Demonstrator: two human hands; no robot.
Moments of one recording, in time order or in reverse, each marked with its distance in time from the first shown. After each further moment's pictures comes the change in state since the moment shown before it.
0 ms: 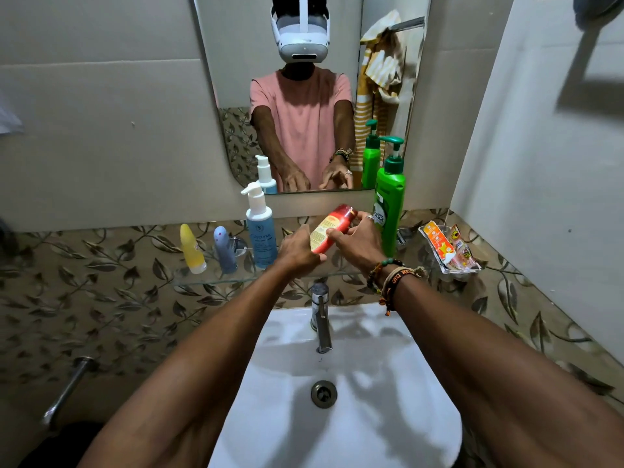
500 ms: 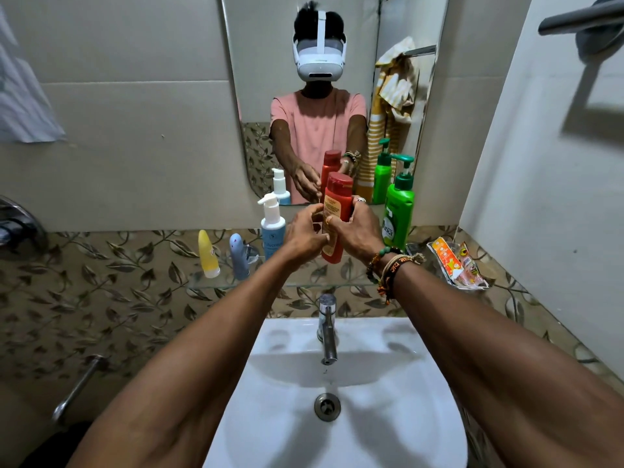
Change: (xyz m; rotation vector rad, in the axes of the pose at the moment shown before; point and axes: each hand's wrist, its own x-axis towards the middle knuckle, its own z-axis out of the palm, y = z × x) left_hand -0.011 0.029 -0.042 -0.412 0.120 0.128; right_hand -0.001 -0.052 -0.002 -0.077 -0.028 -0.247
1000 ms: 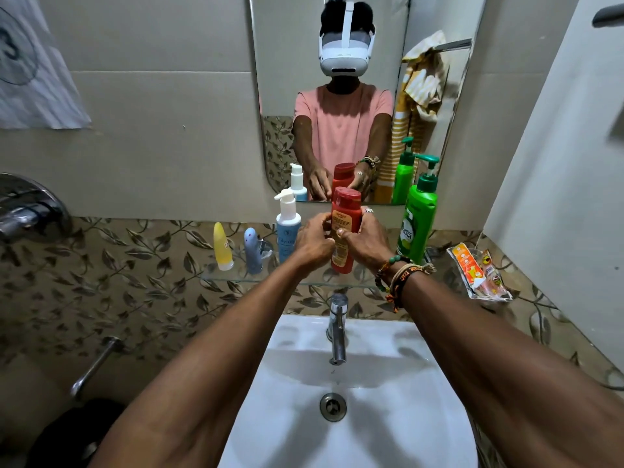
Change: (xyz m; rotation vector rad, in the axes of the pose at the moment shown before) left_hand 0.000 -0.020 0.005 0.038 0.054 -0.070; right_hand 0.001 0.014 0.015 -0.001 -0.141 -0.016
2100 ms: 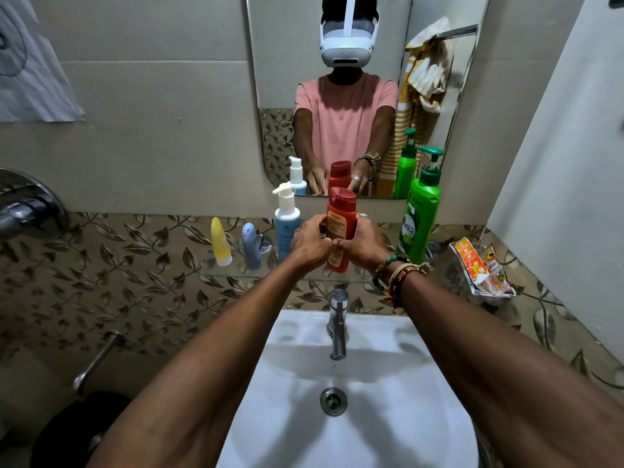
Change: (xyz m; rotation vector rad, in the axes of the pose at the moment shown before) left_hand -0.002 -0.007 0.001 0.073 -0.018 -0.045; right_hand 0.001 0.013 0.008 -0.070 -0.120 0.062
